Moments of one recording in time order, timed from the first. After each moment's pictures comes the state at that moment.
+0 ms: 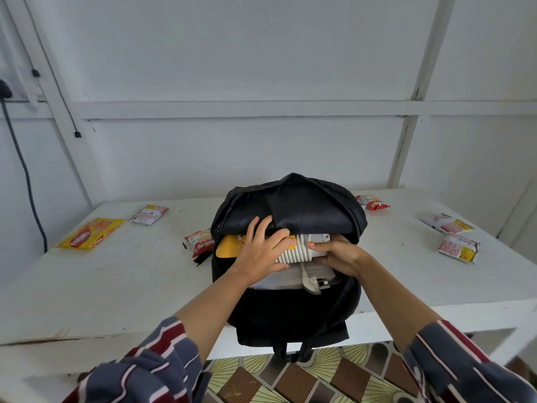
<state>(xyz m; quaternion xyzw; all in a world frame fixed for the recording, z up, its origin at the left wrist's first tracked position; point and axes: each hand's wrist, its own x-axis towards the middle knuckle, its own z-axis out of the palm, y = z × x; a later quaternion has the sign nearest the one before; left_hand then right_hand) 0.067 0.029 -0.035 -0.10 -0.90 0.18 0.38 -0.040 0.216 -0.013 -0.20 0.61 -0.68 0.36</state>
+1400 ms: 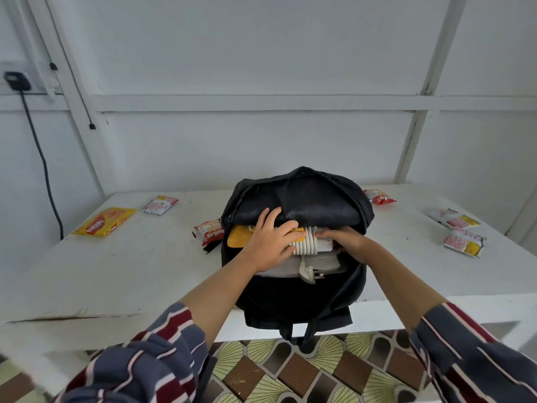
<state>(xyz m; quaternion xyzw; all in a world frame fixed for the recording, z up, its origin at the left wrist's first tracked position) 0.080 0.038 -0.023 -0.10 -0.93 0.12 0.33 -0.028 0.221 0.008 -0.20 0.80 -0.50 0.27</state>
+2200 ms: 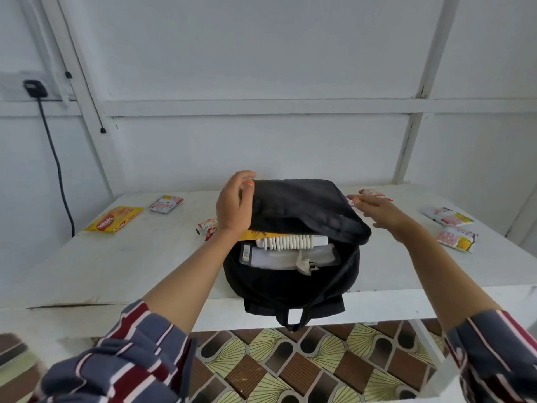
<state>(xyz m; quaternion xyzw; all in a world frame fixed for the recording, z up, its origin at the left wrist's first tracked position) 0.118 0.032 0.051 0.10 -0.79 -0.34 0.50 -0.021 0.286 0.069 -0.26 0.81 -0.50 0.13</state>
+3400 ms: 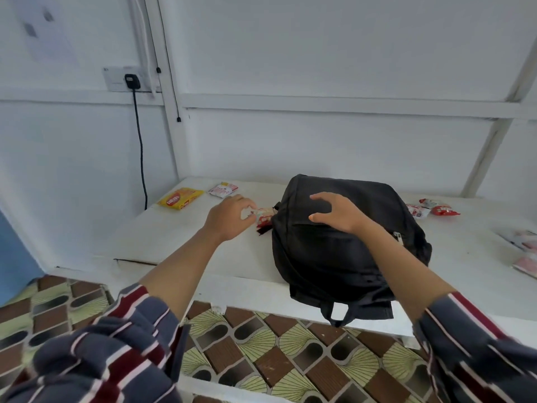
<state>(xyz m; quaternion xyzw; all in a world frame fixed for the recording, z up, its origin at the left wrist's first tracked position) 0.223 -0.053 0.028 0.22 -0.94 -0.12 0.24 0.050 0.146 0.062 -0.48 0.82 -0.31 0.08</state>
